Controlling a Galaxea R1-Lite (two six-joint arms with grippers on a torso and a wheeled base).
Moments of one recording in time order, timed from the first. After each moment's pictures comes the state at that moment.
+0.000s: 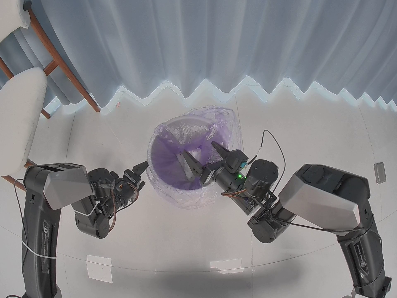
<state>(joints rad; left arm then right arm) -0.16 2.55 -0.91 -1.55 -0.31 -1.15 0.65 2.53 -1.23 -1.55 0.05 0.22</state>
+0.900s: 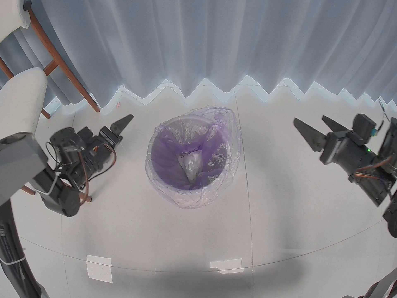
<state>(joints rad) -0.13 2.12 -0.81 -1.44 -0.29 -0.92 0.47 1.49 -0.53 -1.05 -0.07 0.12</state>
